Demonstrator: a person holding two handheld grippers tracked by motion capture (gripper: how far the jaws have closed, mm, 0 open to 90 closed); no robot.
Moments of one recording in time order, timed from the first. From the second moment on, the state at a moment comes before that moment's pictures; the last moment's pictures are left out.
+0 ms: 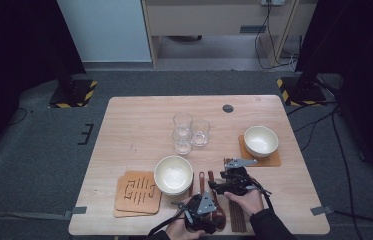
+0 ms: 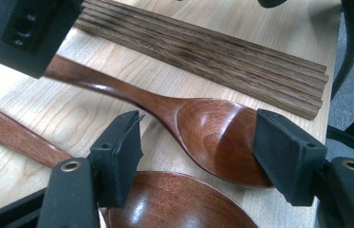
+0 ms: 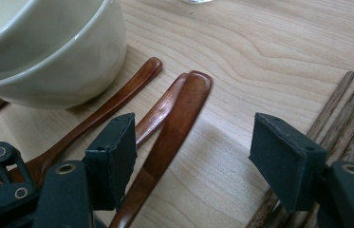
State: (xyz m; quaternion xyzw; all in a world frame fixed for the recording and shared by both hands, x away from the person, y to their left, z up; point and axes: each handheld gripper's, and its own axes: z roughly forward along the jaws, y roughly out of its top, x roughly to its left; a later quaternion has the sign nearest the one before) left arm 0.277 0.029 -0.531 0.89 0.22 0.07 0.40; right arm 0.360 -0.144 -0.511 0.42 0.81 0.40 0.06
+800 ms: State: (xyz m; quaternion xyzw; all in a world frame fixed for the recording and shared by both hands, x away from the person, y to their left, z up) left arm 0.277 0.031 -0.533 0.88 0.22 0.07 0.41; right arm 0.363 -0.143 -0.516 0.42 0.83 0.38 0.04
